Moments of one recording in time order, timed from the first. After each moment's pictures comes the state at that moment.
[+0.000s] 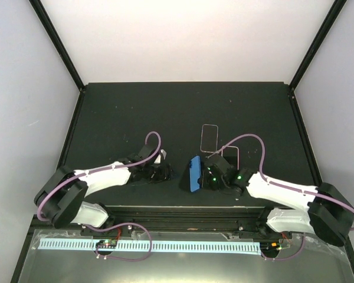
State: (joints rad) left arm -0.68 1.37 0.58 -0.18 0.35 -0.85; right arm 0.92 1.15 0.56 -0.33 -0.08 0.98
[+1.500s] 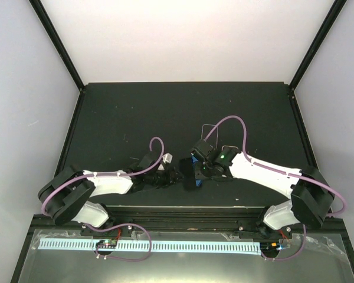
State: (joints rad) left arm -0.78 1.43 0.43 0.28 0.42 -1.07; right arm 0.92 1.42 0.96 -0.73 0.03 0.81
